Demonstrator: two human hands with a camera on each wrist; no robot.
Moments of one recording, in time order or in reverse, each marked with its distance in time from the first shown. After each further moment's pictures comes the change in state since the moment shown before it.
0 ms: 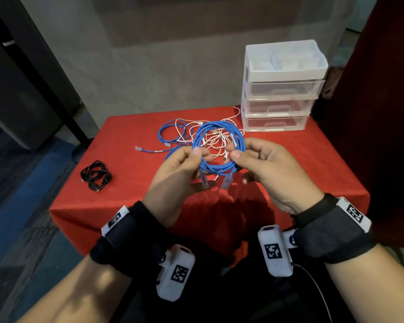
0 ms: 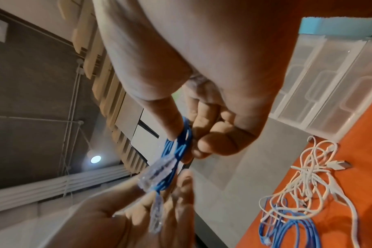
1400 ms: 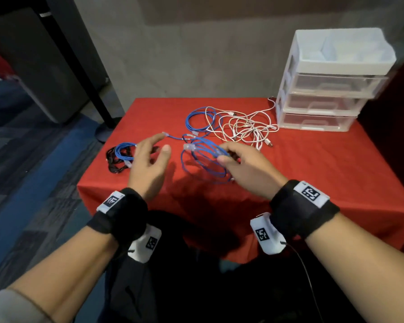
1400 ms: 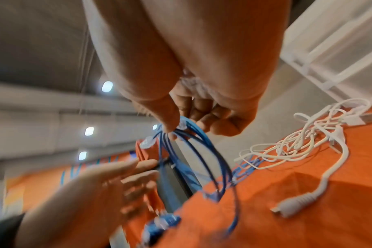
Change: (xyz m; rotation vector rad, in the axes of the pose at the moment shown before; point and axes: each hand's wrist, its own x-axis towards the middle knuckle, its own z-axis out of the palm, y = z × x) left_hand 0.038 -0.039 -0.150 0.661 0.453 0.336; right_hand 0.072 0.064 0.064 -0.593 -0.241 -0.203
